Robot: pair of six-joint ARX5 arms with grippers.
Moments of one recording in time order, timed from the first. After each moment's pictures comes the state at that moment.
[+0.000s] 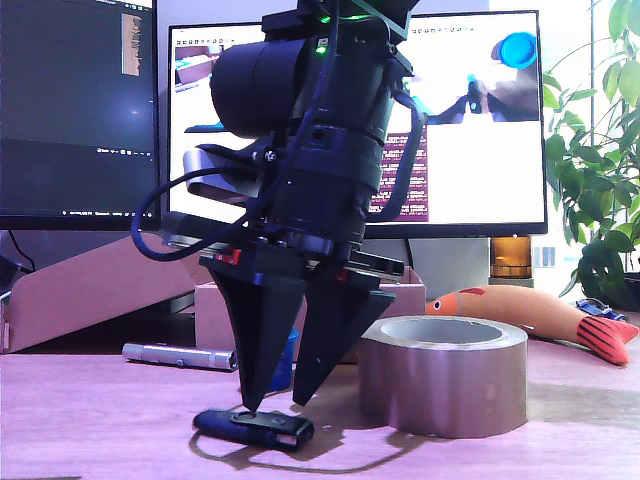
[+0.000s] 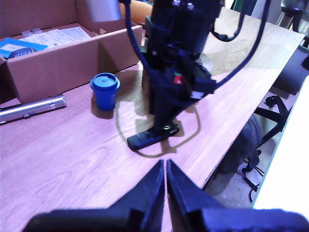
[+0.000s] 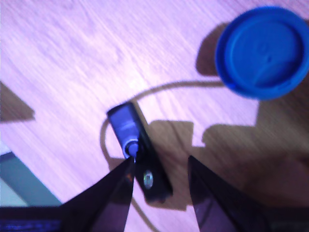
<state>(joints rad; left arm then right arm) -0.58 0.18 0.10 -0.33 0.40 -0.03 0.89 1.91 1.32 -0.82 -0.15 0.10</state>
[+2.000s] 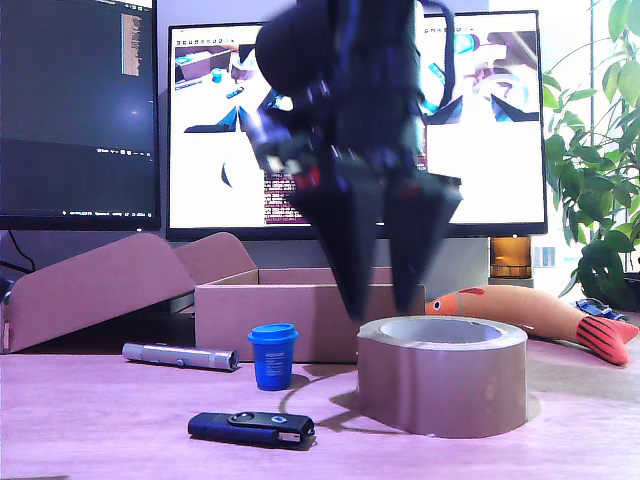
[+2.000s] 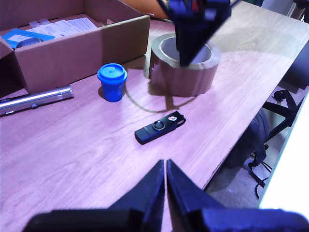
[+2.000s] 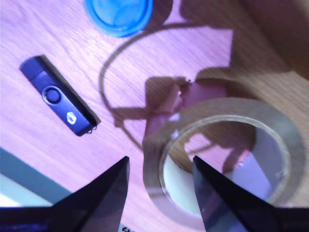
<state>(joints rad) -0.58 0.18 0.10 -0.36 0.37 -0.02 0.79 1.91 1.50 -1.16 -0.02 0.08</state>
